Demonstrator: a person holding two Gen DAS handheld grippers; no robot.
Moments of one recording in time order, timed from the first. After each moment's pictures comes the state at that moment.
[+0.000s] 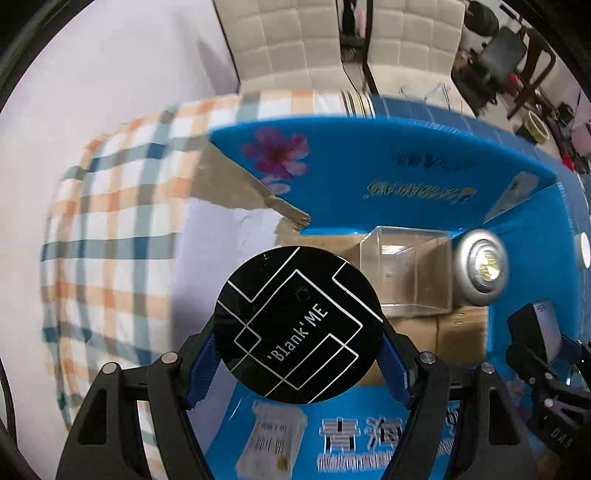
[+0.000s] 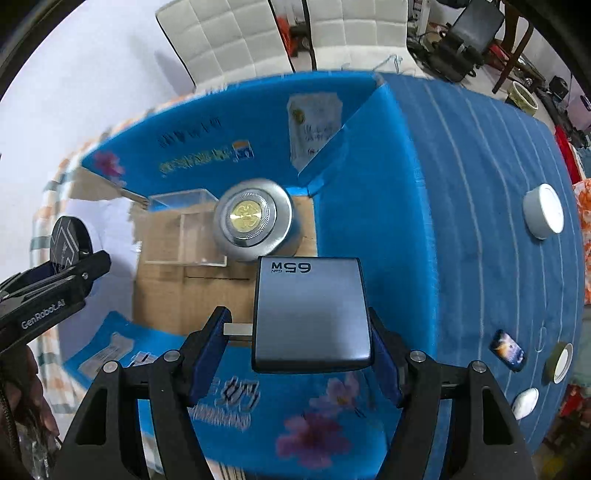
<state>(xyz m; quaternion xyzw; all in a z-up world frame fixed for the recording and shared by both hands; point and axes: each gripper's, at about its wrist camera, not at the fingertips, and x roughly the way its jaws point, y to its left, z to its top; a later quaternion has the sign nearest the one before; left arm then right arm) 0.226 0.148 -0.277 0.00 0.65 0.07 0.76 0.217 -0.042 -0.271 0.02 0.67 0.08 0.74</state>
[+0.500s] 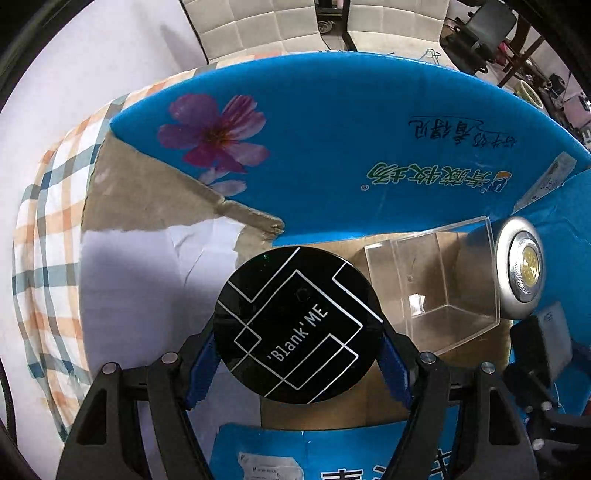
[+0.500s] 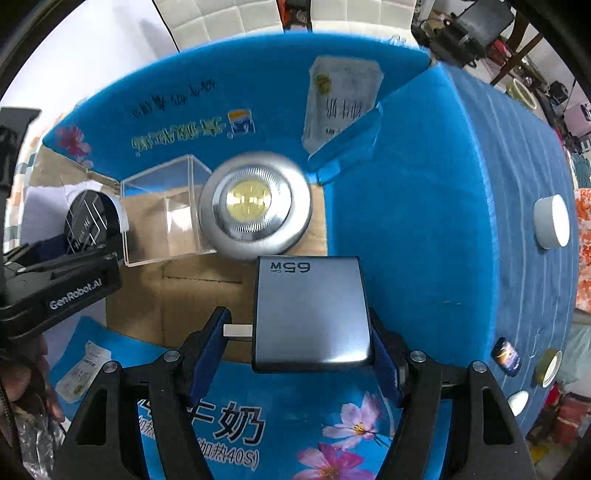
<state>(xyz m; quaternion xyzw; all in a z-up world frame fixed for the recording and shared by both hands) 0.259 0.135 -0.325 0.02 0.69 0.03 0.73 0.239 -0.009 -0.310 -0.01 0.71 0.05 0.70</state>
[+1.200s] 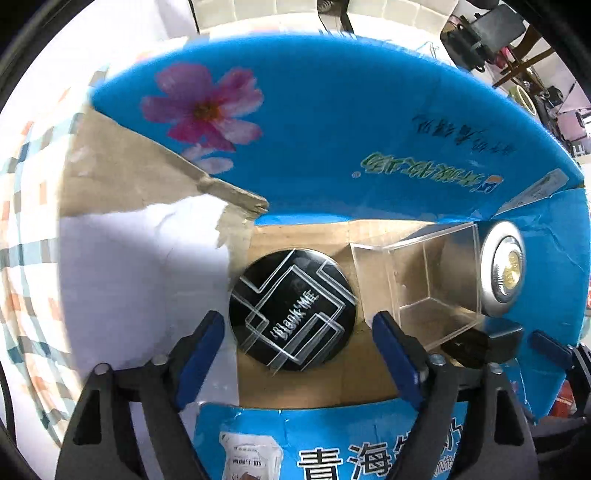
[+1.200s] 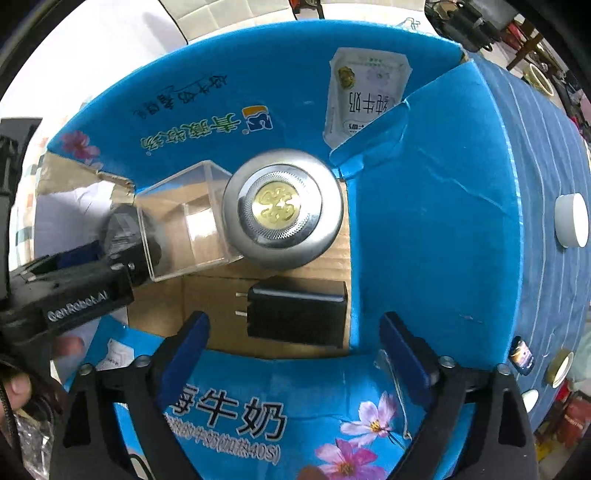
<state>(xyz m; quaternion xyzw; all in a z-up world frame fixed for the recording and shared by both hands) 0.263 0.133 -0.323 -0.04 0.72 0.01 0.69 0.266 0.007 -0.317 0.01 0.73 0.08 0.67</state>
